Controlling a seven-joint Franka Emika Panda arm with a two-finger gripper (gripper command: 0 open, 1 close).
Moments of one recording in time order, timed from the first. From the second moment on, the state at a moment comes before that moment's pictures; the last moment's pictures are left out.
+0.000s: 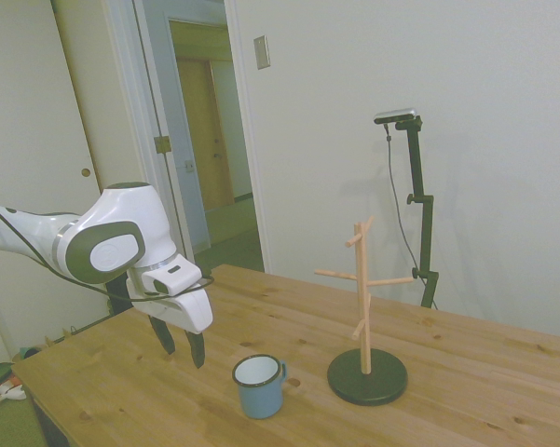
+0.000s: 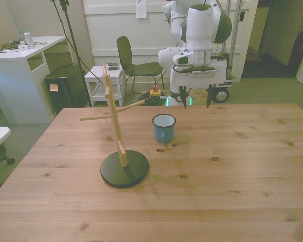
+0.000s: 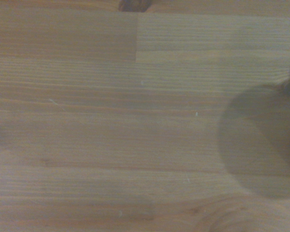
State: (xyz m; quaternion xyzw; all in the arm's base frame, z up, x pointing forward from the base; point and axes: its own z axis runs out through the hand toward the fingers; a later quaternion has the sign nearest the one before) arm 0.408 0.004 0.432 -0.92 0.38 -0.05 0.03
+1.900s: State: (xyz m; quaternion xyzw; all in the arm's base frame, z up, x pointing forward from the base) arm 0.461 -0.113 0.439 -0.88 0.46 -0.07 0.04
